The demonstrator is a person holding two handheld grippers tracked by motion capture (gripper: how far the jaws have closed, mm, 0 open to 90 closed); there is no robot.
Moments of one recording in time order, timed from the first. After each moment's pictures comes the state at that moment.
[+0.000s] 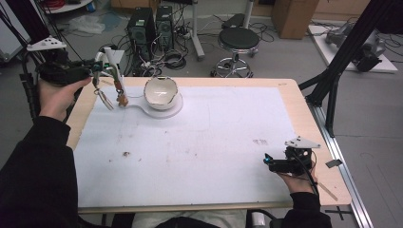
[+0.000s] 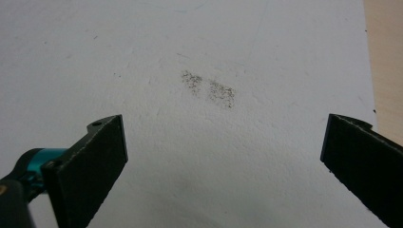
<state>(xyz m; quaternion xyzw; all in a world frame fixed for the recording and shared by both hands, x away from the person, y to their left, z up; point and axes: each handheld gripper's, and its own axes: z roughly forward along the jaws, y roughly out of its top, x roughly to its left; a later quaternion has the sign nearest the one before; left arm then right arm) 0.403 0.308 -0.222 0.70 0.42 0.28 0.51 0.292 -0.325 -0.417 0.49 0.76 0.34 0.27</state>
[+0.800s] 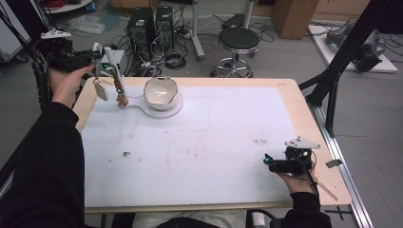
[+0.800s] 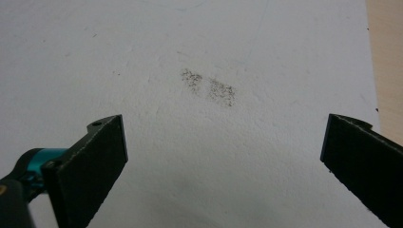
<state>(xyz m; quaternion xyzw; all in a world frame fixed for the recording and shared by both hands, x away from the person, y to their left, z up) 0.468 0.324 -0.240 0.66 0.48 0.32 0.48 0.292 -0.326 -0.419 0.49 0.76 0.34 0.27</state>
